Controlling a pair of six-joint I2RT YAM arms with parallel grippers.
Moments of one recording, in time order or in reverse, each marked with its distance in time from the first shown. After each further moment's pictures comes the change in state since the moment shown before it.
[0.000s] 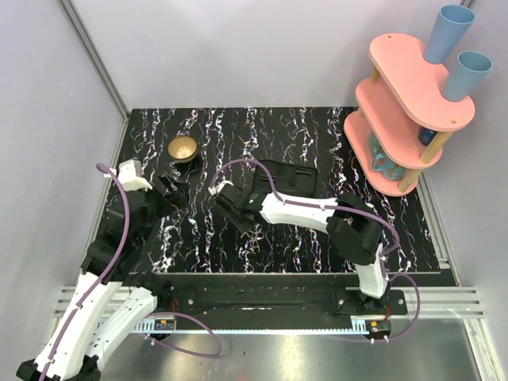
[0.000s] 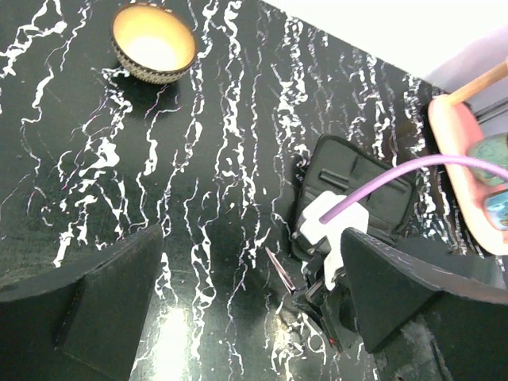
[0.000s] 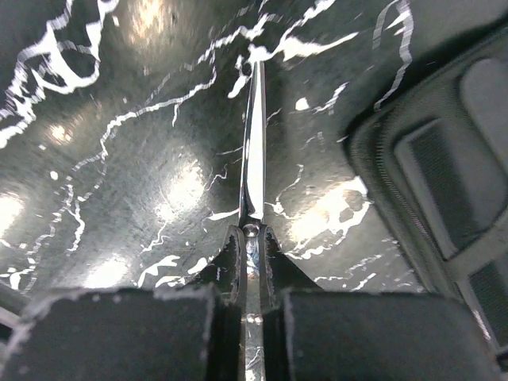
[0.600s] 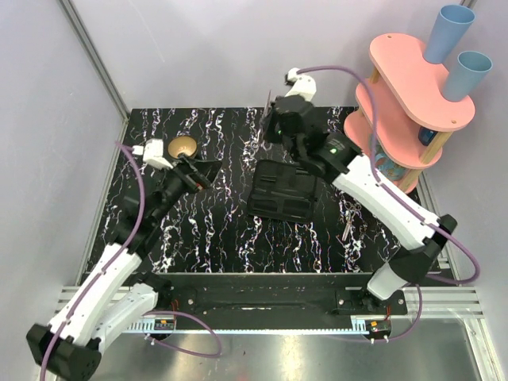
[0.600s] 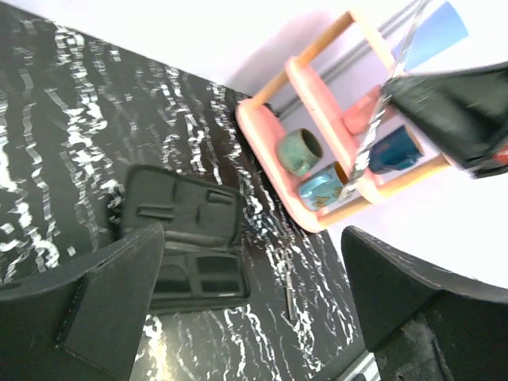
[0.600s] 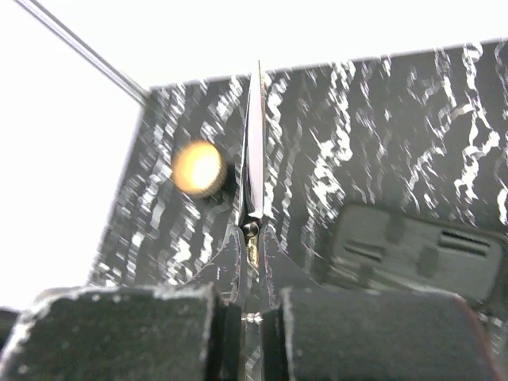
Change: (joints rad) left arm 0.000 0.140 -0.112 0.576 0.370 -0.178; right arm -0.236 -0.388 0.351 -0.002 0.305 0.352
